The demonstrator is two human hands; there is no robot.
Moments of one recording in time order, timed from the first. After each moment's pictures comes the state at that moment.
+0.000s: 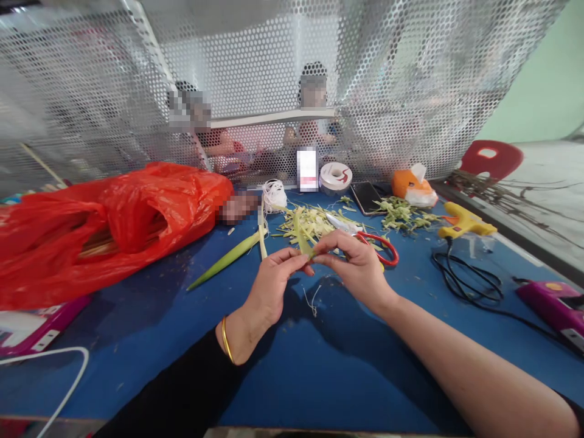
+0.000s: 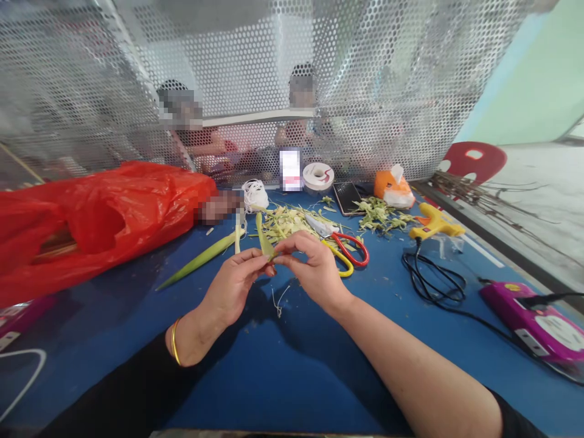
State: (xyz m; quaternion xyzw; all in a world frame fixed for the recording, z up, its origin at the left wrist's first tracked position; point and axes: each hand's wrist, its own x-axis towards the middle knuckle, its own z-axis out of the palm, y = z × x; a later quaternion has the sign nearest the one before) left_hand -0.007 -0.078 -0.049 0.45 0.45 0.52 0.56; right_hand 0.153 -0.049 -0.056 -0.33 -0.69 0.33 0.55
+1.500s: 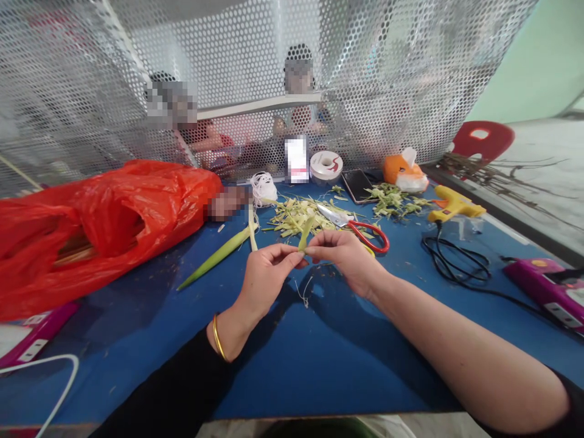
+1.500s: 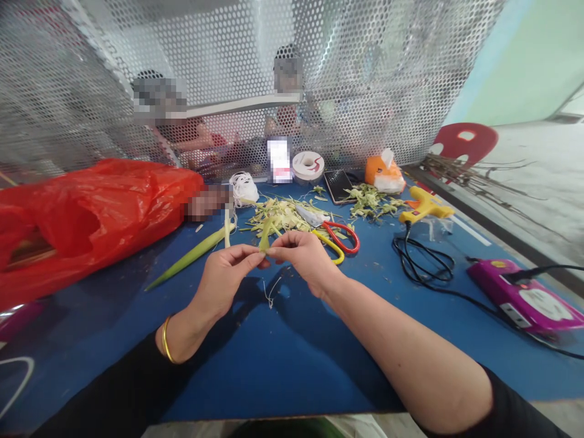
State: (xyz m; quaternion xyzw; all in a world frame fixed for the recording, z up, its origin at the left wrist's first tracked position) left_hand -0.001 -0.078 -0.046 0.53 0.52 0.50 0.46; right_hand 0.153 -0.048 -0.053 -0.41 -0.49 0.62 0.45
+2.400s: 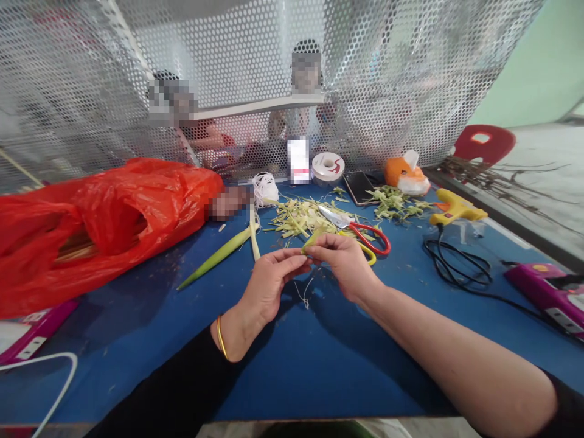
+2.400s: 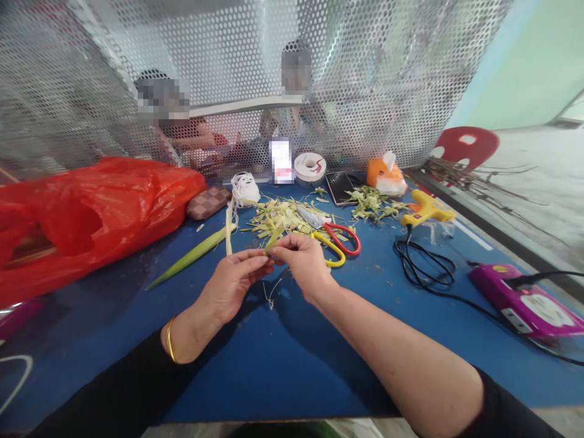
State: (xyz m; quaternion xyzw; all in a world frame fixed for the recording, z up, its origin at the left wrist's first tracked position) left_hand 0.001 -0.077 -0.059 0.36 0.45 0.52 0.63; right_hand 0.139 -0.053 -0.063 -0.40 -0.44 0.60 0.54
